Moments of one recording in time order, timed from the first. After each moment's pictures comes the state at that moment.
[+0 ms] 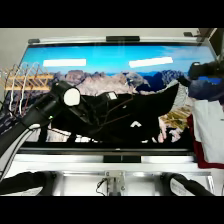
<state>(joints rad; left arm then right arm) -0.69 -1.38 1.39 1.30 -1.42 -1.00 -0.12 -1.20 1.53 -1.55 1.18 1.35</state>
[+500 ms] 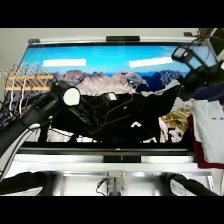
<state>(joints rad) -0.69 -1.38 1.39 1.30 -1.43 -0.98 -0.04 -1.24 1.52 -1.39 1.46 0.53</state>
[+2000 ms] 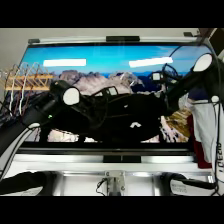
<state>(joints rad) -0.67 -1.38 1.39 1.36 -1.29 -0.95 -0.01 -1.44 1.51 -1.19 1.68 0.12</state>
